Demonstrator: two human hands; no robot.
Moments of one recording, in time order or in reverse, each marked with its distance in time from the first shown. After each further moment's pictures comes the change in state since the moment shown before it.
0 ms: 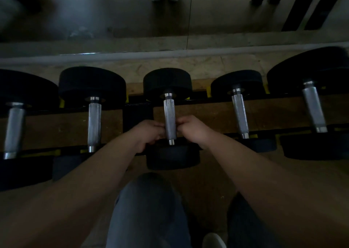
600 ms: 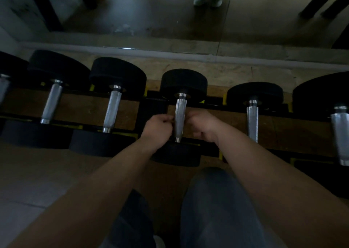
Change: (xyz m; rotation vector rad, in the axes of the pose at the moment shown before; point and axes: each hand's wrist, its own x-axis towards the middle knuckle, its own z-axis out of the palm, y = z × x) left_hand -0.030 0.002 0.036 -0.074 0.445 0.165; right_hand 0.033 -0.003 -0.022 0.121 -0.087 0.116
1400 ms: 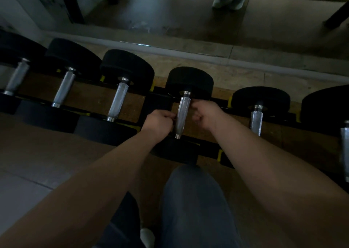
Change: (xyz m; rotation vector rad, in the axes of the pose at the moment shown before) left_hand -0.002 0.005 0.003 0.019 0.099 -0.045; right_hand 0.021 -0.025 -0.007 0.445 0.137 0.085
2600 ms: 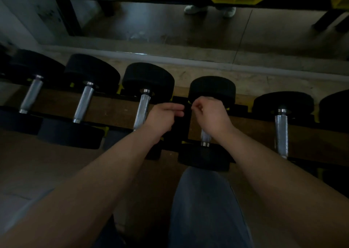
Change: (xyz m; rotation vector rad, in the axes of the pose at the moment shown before) left_hand 0.011 0.003 -0.092 -0.272 -0.137 0.028; right_hand -0.038 0.012 0.057 -1.075 0.204 -0.967
